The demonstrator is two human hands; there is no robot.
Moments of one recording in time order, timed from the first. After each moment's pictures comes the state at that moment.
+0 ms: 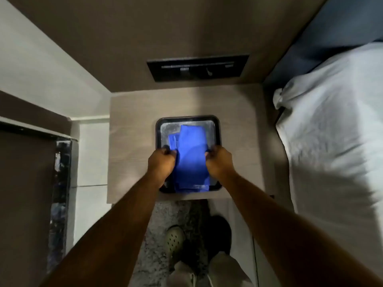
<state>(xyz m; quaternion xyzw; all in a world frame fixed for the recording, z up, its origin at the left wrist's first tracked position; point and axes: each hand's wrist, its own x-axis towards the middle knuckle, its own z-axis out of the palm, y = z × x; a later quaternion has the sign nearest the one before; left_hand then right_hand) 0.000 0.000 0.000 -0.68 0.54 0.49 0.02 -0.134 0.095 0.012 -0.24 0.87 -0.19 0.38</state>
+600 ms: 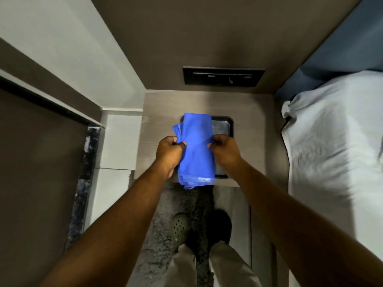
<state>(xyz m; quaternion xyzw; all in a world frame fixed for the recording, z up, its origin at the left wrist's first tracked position) 0.040 0.021 0.107 -0.65 0.44 0.60 -0.14 -0.095 0.095 0.109 -0.18 0.77 -0.40 0.46</state>
